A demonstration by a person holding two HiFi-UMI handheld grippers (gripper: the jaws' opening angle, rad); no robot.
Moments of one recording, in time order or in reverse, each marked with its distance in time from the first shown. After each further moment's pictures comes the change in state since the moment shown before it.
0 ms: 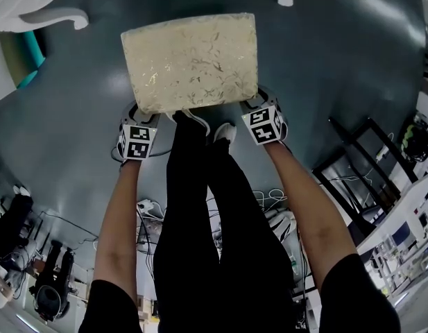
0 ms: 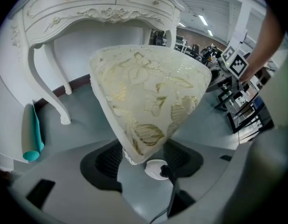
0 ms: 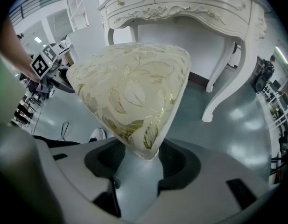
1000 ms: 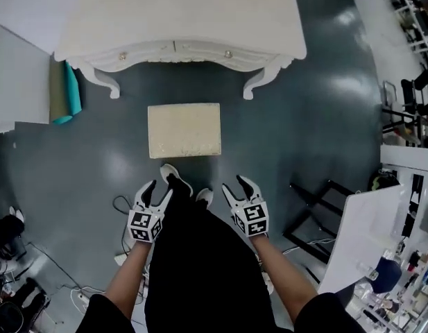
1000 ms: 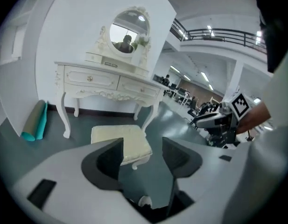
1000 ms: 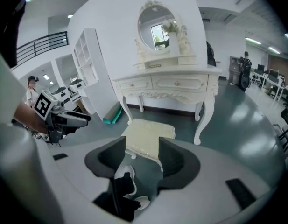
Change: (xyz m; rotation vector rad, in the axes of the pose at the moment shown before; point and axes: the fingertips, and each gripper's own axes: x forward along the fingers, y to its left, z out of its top) left arm -0.295 -0.144 0.110 -0.295 -0.517 -0.071; right arm -0.331 0.066 0.061 0.186 -0.427 0.051
